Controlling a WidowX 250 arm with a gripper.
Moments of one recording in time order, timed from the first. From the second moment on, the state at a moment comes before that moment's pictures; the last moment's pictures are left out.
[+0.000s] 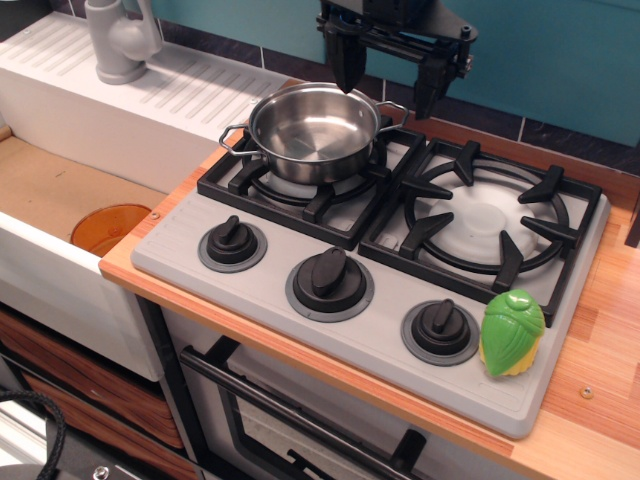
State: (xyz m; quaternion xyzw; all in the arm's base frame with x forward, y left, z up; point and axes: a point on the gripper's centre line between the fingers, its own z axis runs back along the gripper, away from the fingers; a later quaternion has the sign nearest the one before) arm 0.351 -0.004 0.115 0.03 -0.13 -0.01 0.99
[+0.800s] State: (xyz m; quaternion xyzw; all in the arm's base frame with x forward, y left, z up) arm 0.376 0.001 0.060 0.03 -0.19 -0.01 0.98
